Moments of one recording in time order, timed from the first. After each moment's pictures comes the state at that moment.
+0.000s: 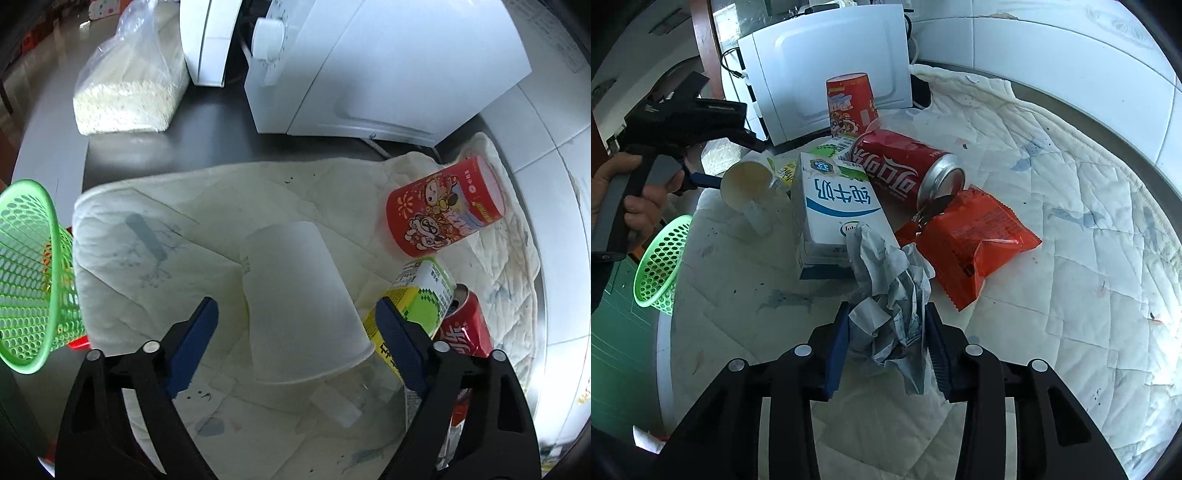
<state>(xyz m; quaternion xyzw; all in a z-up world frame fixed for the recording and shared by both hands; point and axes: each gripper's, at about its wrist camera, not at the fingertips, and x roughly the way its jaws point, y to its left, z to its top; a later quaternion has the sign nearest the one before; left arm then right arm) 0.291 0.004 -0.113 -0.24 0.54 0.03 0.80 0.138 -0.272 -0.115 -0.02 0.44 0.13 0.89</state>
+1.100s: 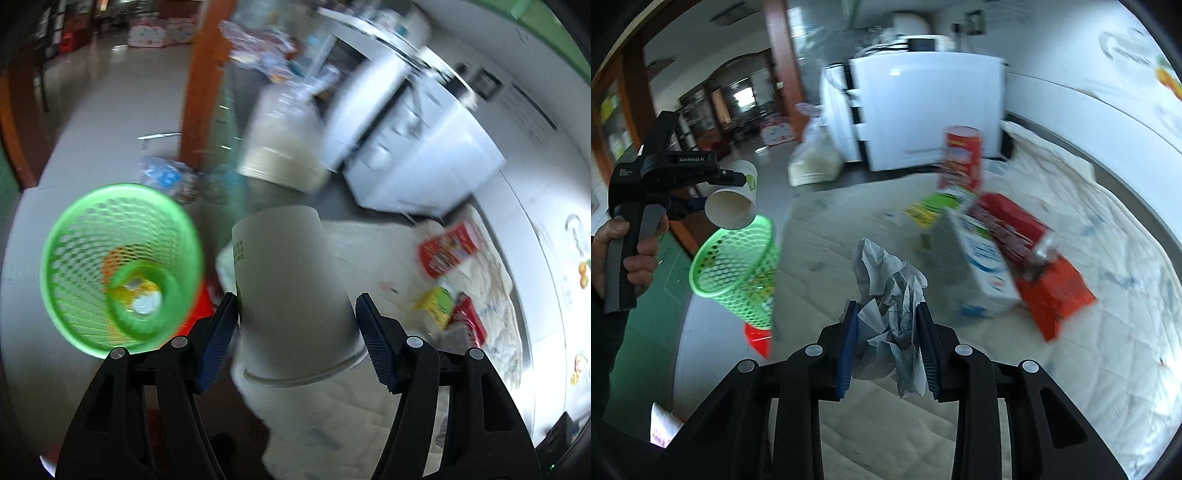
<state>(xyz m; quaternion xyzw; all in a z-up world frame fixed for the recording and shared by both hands) 0.129 0.151 -0.045 -0.27 0.42 0.09 0.86 0.098 -0.175 -0.057 -0.05 0.39 0.25 0.88</state>
